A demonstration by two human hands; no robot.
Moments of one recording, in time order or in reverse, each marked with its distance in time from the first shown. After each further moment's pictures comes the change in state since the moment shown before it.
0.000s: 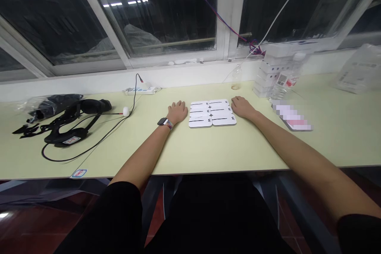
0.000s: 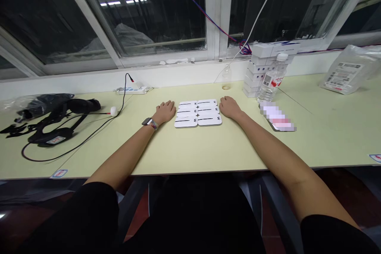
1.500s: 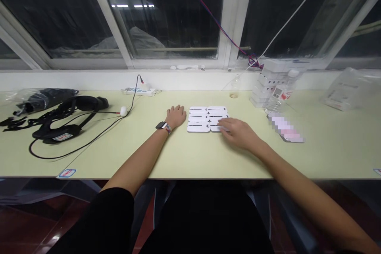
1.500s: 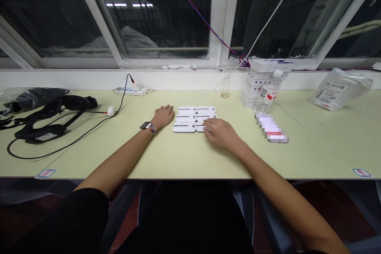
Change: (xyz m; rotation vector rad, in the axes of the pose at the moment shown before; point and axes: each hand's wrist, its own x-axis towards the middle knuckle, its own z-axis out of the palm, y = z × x) left_hand -0.005 -0.001 0.002 -0.037 0.064 0.007; right_hand -0.124 -0.094 -0.063 0.079 0.122 -0.389
